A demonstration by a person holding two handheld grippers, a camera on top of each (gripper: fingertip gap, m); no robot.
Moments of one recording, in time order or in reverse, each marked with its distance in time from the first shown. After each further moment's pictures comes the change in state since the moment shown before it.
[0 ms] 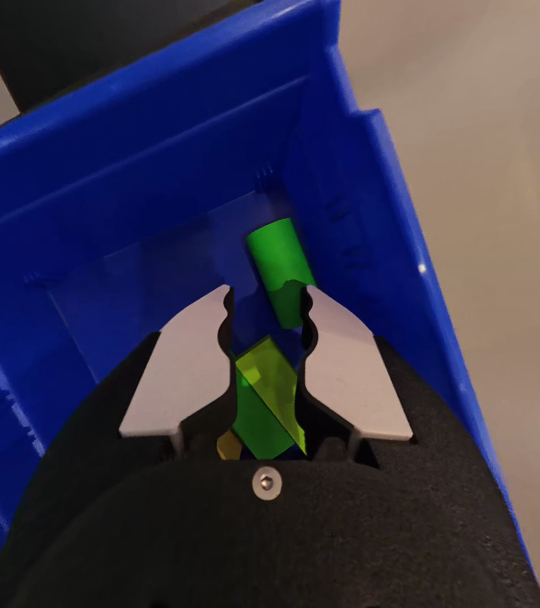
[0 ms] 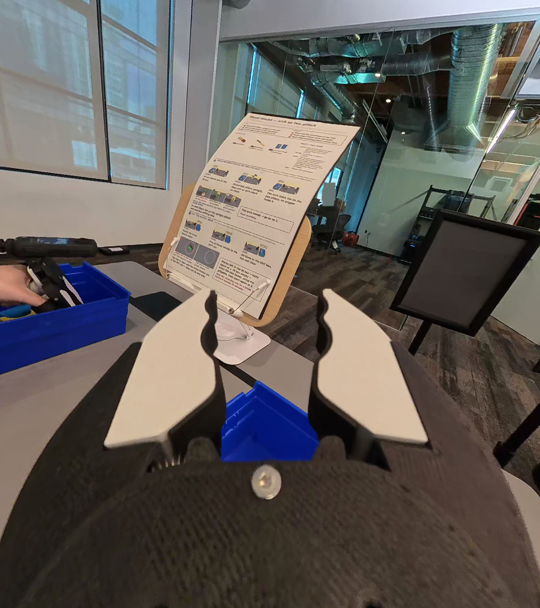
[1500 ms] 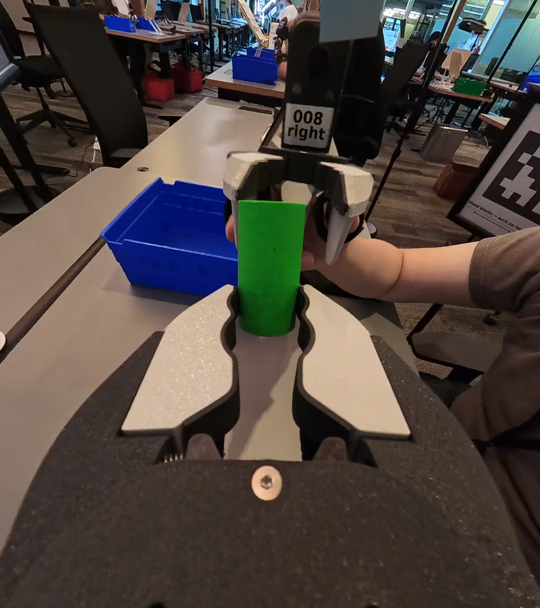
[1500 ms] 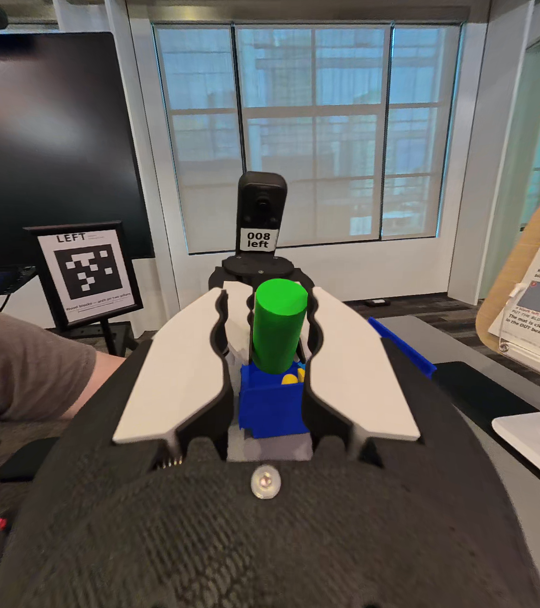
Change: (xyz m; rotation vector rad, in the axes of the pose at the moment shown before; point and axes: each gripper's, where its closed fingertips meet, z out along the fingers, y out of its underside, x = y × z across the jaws) left arm 0.253 -0.018 -0.221 0.731 0.953 0.599; right arm -0.266 -0.011 0.069 0.183 -0.811 0.429
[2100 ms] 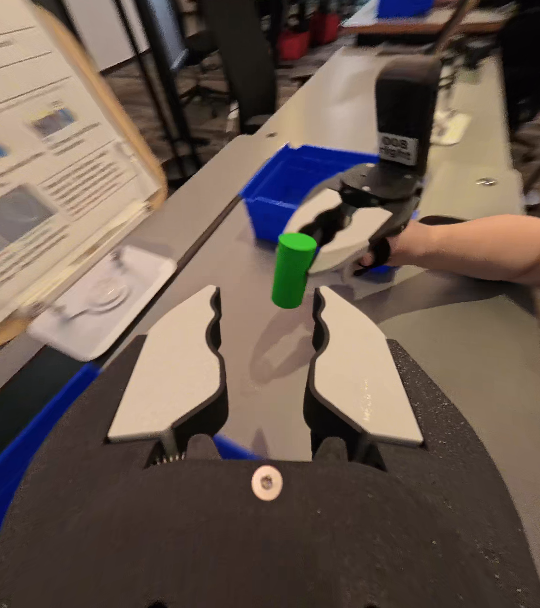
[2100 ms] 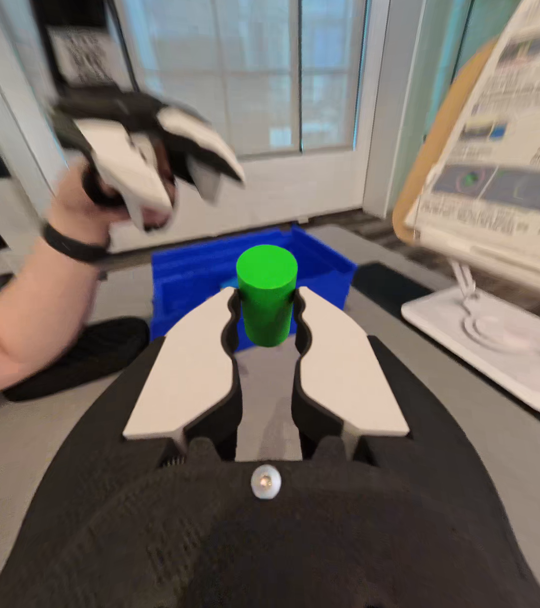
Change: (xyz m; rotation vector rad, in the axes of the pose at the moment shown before) left arm -0.052 0.005 -0.076 -0.115 -0.408 0.079; right arm 0.066 0.092 0.001 -0.285 0.296 -0.035
